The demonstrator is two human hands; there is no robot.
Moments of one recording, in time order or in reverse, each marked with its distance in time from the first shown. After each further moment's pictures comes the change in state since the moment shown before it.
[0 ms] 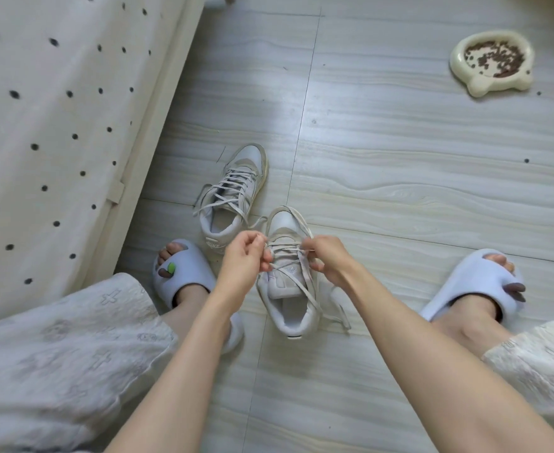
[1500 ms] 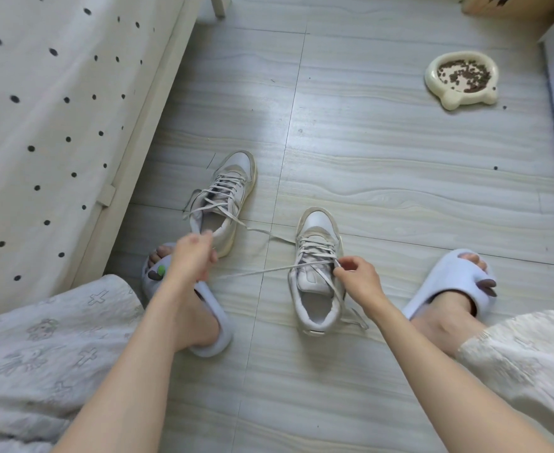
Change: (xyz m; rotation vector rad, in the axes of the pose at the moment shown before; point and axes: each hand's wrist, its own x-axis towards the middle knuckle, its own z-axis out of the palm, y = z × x) left_hand 0.011 0.019 -0.048 0.293 0.207 -0.214; right_hand -0.027 0.049 -0.066 -0.343 0.355 -0.170
